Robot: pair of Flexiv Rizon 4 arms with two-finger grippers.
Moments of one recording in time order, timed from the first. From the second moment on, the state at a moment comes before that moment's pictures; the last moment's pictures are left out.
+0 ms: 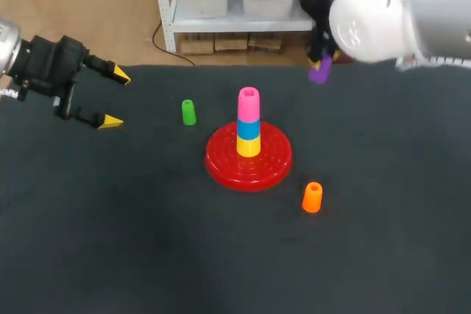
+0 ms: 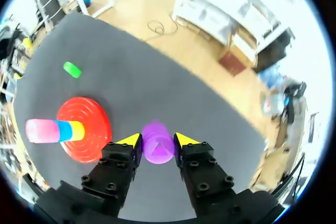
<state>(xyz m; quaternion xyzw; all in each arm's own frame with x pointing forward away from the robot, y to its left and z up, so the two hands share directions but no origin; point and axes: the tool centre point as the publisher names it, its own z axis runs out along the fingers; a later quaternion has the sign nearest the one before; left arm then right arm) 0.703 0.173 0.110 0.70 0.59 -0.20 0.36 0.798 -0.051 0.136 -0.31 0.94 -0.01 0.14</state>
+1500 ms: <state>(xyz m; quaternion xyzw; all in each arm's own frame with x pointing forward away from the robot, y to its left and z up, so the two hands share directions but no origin) 0.703 0.173 0.109 0.70 0.59 -0.20 0.36 0.708 0.067 0.213 -0.45 0.89 0.03 0.10</state>
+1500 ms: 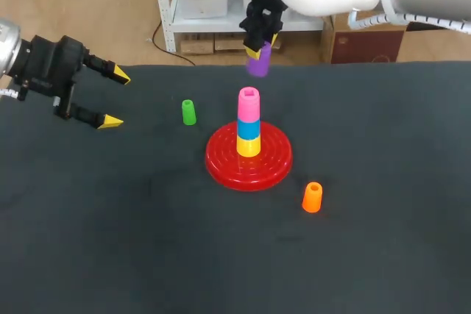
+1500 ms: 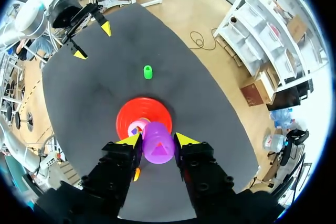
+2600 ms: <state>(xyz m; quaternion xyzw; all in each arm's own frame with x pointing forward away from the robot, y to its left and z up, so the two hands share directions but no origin) 0.703 0.173 0.110 0.70 0.59 -0.20 0.36 0.714 0.048 0.213 -0.46 0.88 0.06 0.08</state>
